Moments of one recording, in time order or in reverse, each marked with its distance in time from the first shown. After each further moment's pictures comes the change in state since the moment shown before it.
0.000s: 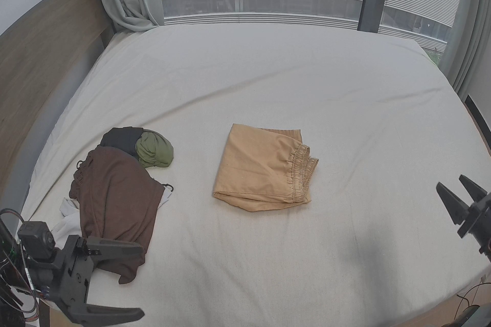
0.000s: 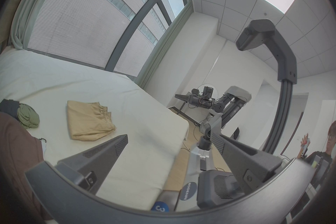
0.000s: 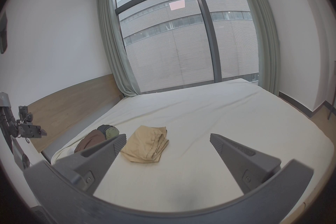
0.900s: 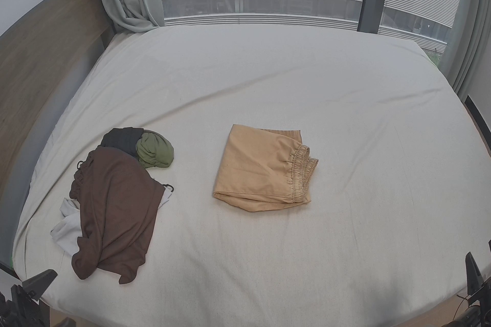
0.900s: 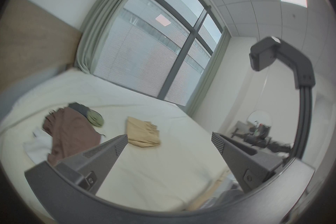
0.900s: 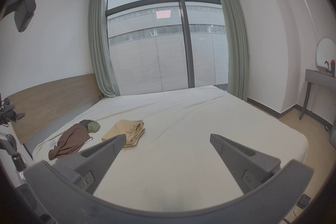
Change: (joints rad) left arm 0.094 -1.031 0.000 0.821 0.524 -0.179; right arm -0.119 -0.961 0.008 0.917 -0.125 -0.048
